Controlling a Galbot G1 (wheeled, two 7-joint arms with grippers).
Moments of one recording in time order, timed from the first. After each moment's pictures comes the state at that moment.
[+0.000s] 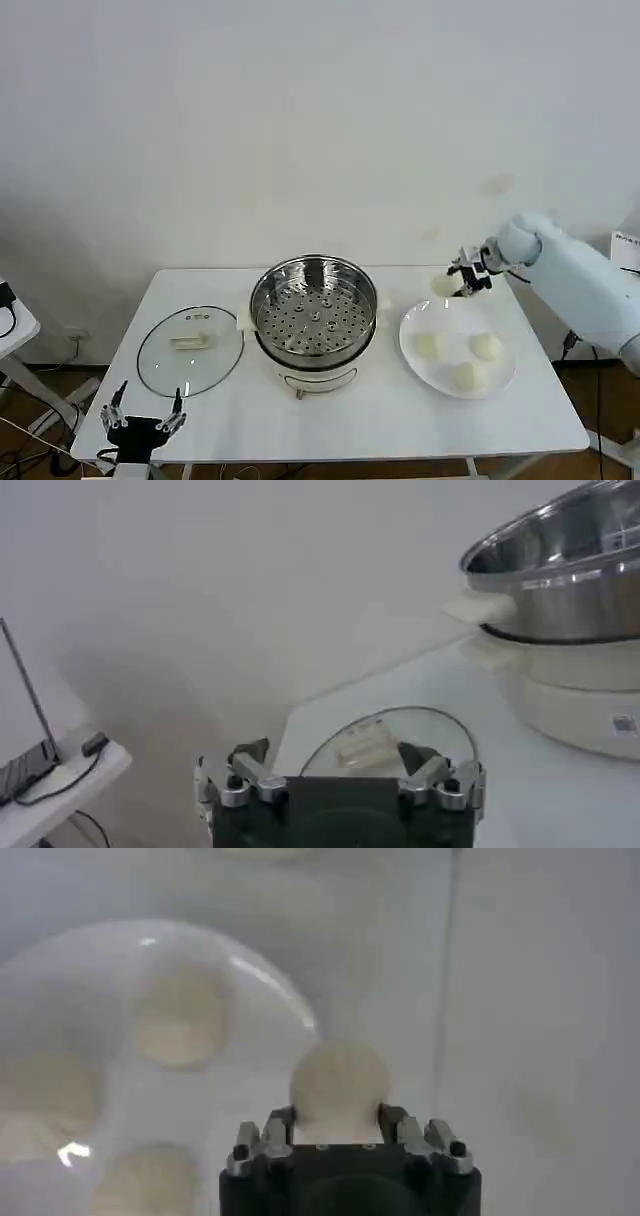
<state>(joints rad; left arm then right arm) 1.80 -1.39 -0.66 -2.25 0.20 0.30 -0.13 0.15 0.81 -0.68 1.08 -0.20 -0.03 -1.04</state>
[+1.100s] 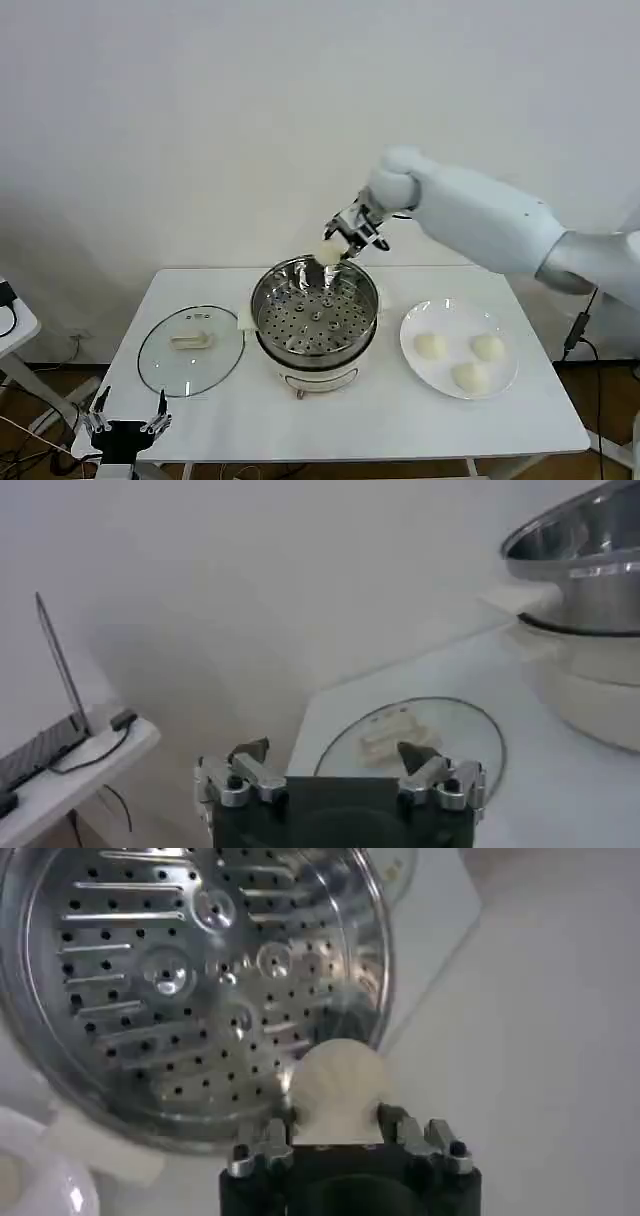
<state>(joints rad) 1.82 -1.38 -0.72 -2.25 0.14 0.31 -0.16 0.46 1.19 -1.08 1.14 -0.09 0.12 -1.00</state>
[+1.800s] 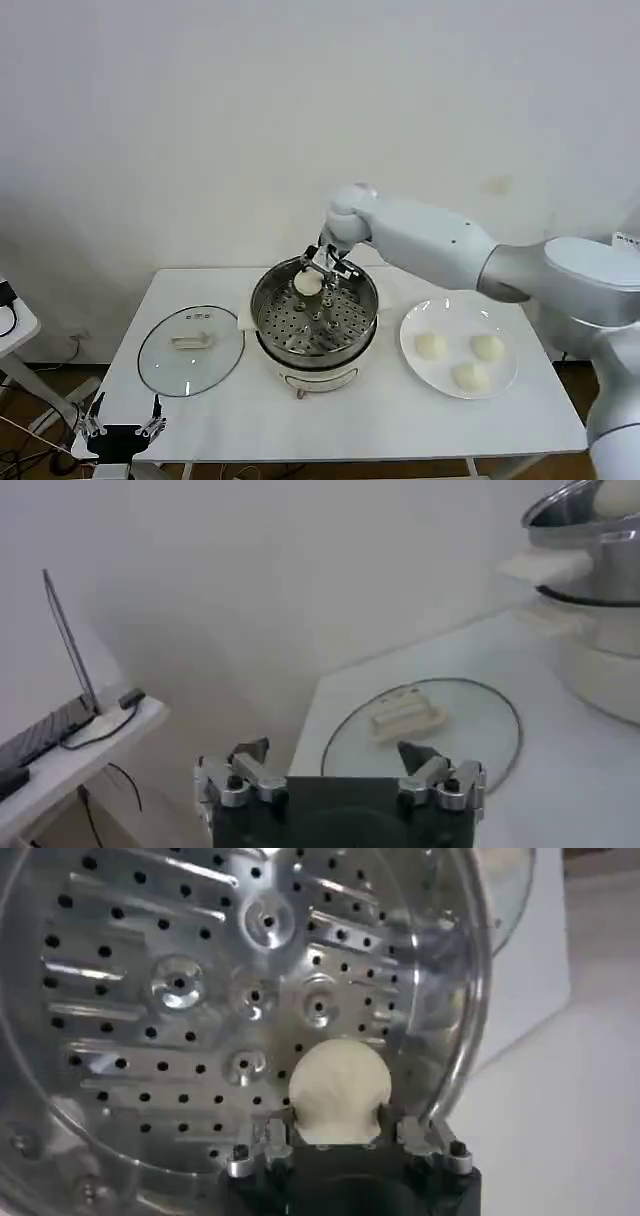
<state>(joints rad) 1.80 -1.39 -0.73 -2.22 0.13 0.32 -0.16 0.39 1.33 -1.14 1.01 -0.31 0.32 -0.92</state>
